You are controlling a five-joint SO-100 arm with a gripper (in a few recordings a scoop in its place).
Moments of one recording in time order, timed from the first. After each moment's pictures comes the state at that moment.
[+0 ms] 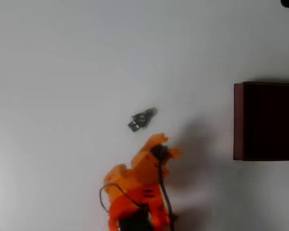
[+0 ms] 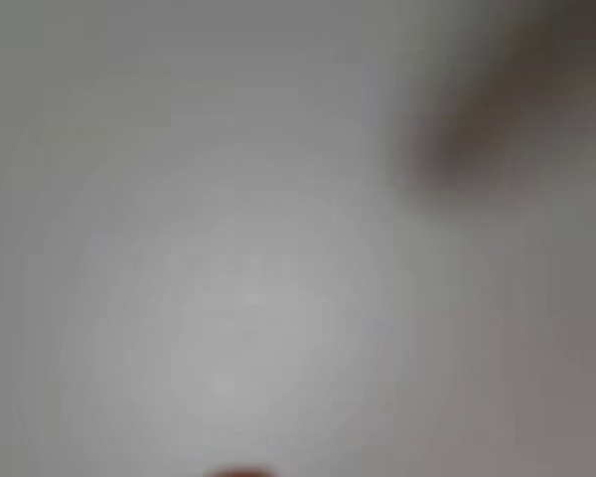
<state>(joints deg) -16.4 145.2 156.6 65.6 146.3</state>
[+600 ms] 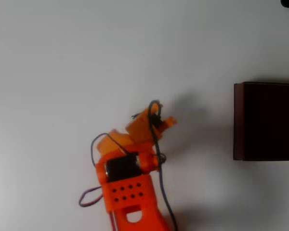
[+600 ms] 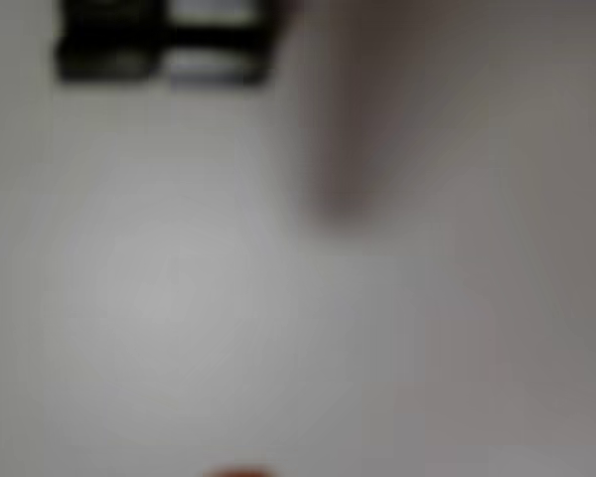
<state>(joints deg) -15.2 111.0 133.9 62.7 148.3</state>
